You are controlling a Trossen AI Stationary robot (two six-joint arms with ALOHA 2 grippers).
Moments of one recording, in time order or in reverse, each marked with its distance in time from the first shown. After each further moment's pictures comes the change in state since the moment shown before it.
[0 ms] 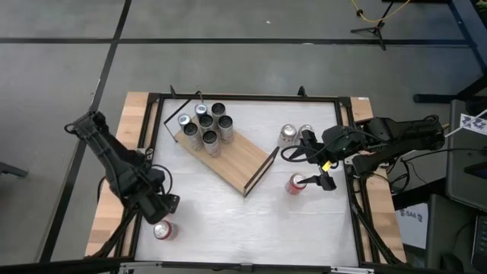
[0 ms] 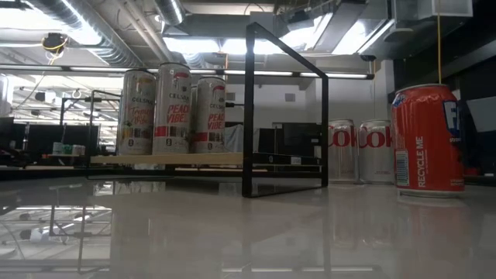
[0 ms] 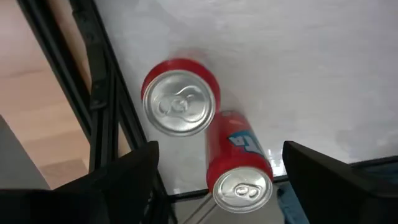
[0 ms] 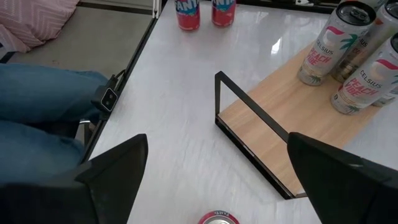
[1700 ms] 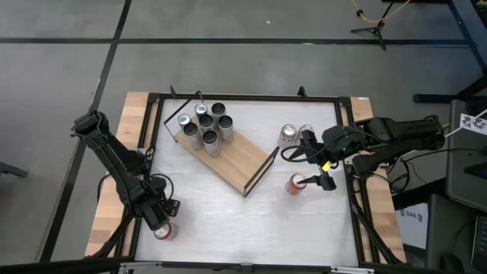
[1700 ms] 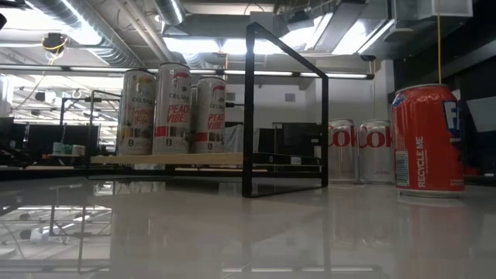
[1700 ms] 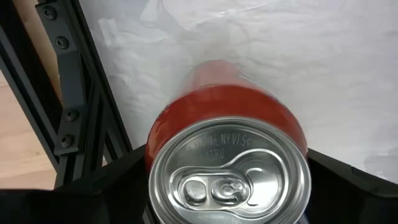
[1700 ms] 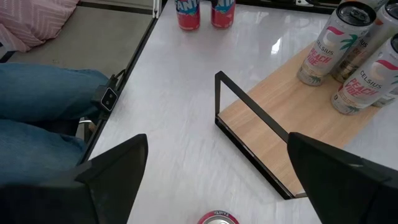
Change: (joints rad) left arm -0.074 0.000 -0.355 0.301 -0.022 -0.091; right arm 0.000 0.000 0.000 0.000 0.000 -0.003
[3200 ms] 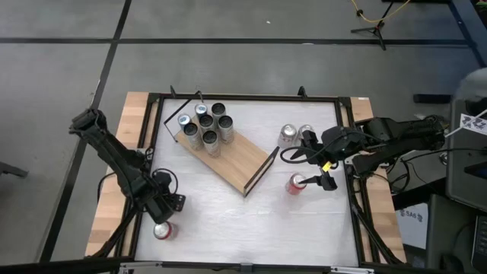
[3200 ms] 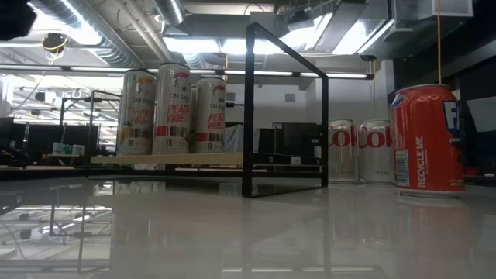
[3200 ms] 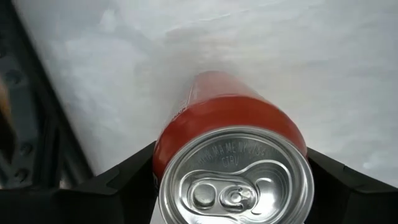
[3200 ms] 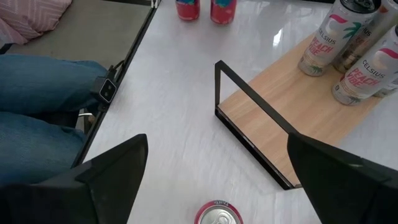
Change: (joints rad) left arm 0.085 -0.058 0.000 0.037 -0.100 0.089; right arm 0.000 0.000 0.000 -0.034 0.000 0.000
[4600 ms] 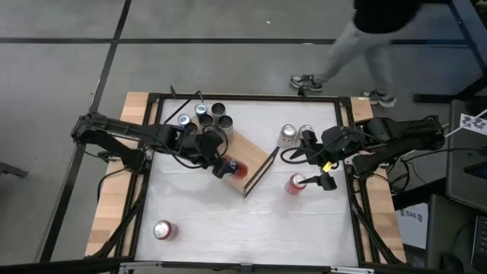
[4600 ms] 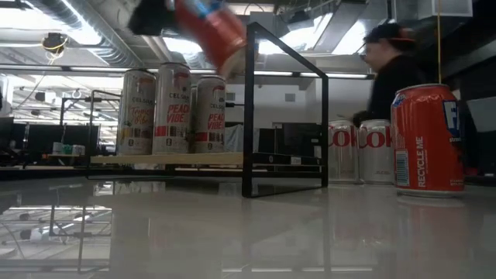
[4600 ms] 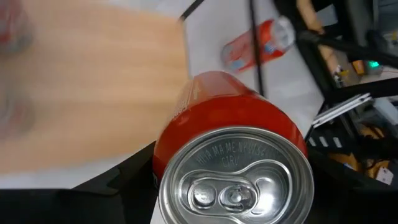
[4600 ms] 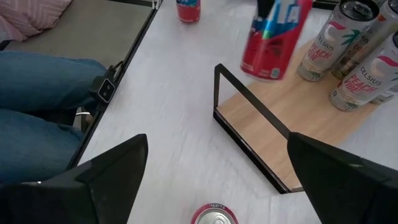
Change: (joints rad) left arm 0.659 0.071 0.323 0.392 0.000 1.118; right arm 0.000 0.000 0.000 0.009 0.000 -0.026
